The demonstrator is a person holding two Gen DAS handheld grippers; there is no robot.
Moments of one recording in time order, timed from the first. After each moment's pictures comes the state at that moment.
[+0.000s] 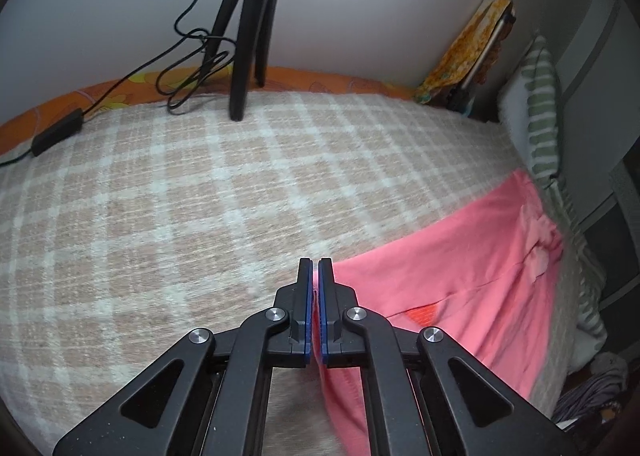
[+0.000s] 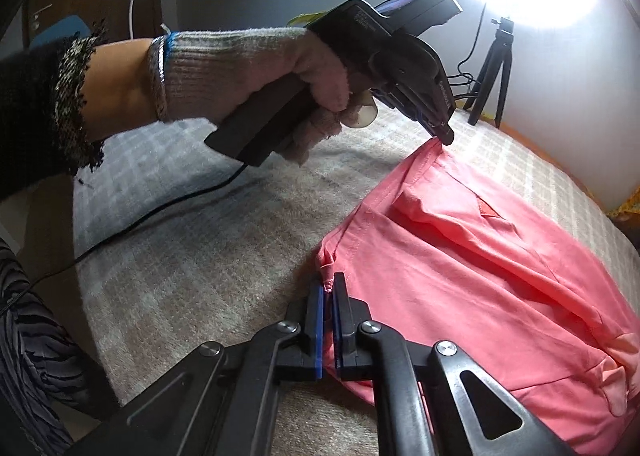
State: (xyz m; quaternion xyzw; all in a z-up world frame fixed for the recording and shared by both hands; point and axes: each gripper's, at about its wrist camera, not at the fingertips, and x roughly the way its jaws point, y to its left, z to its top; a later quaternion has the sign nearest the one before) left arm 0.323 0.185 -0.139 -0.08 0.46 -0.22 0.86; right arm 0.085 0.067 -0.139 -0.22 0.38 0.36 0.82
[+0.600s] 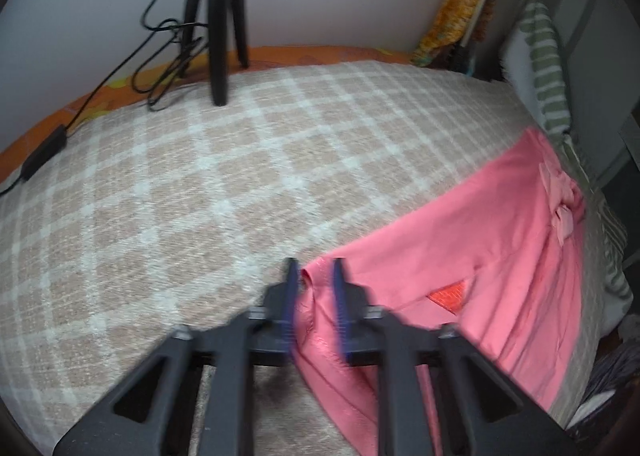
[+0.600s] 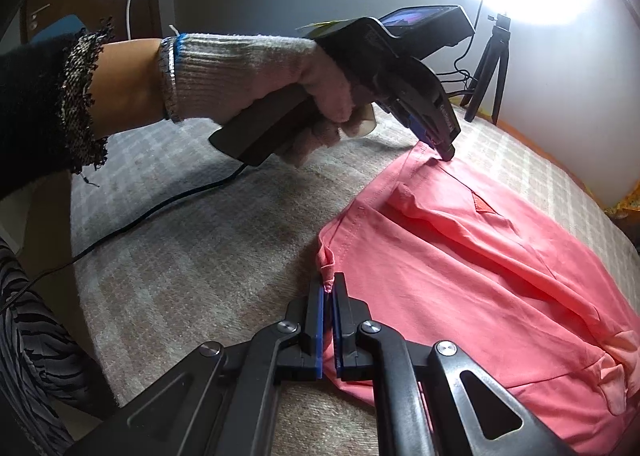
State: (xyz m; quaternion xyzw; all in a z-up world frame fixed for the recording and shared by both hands) left arm 0.328 0.159 -0.157 -0.01 0.47 -0.23 0.85; right arm 0.076 0.066 -0.133 -0.22 0.39 0.36 0.82
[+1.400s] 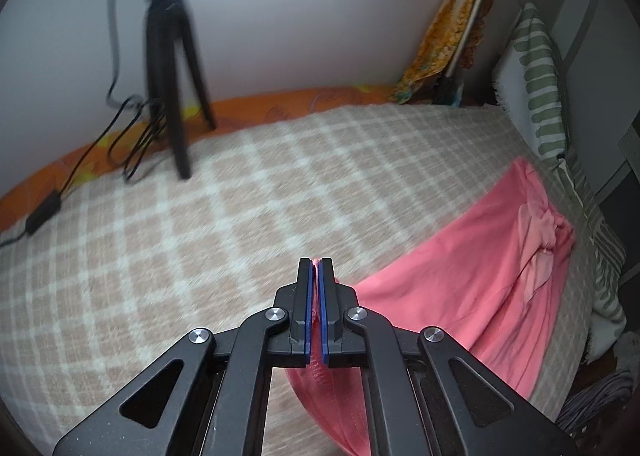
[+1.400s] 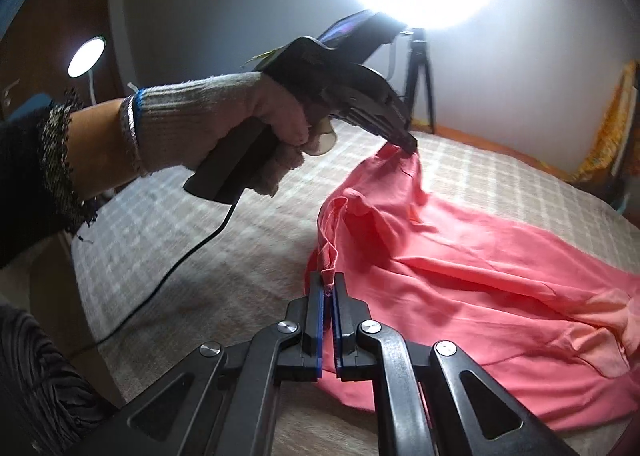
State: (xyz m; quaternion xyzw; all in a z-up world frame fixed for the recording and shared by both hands) left arm 0.351 0.109 -0.098 -0.01 0.45 -0.22 0.86; right arm 0.095 0.004 -0.089 -0.10 0.36 0.31 0.87
